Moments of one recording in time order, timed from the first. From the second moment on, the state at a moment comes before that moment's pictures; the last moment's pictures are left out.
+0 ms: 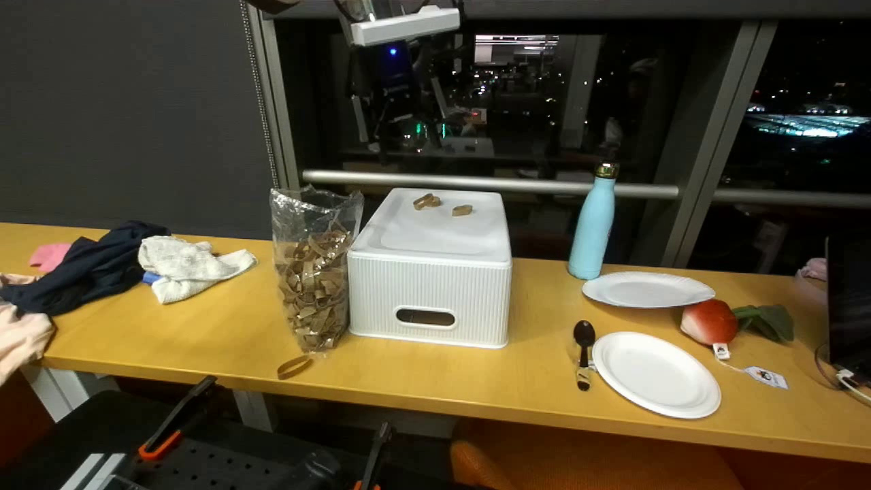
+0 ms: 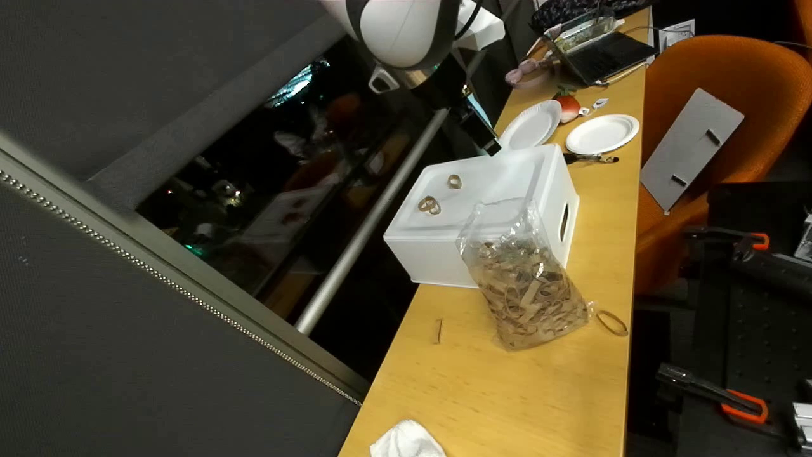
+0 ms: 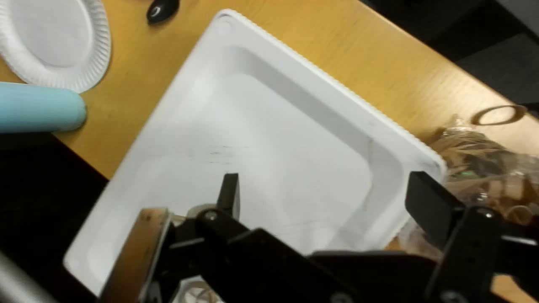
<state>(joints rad) -0.01 0.29 0.02 -1.73 -0.36 1.97 -0.62</state>
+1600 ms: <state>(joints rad) -0.16 0.77 0.07 -1.18 -0.06 2.05 -0.76</state>
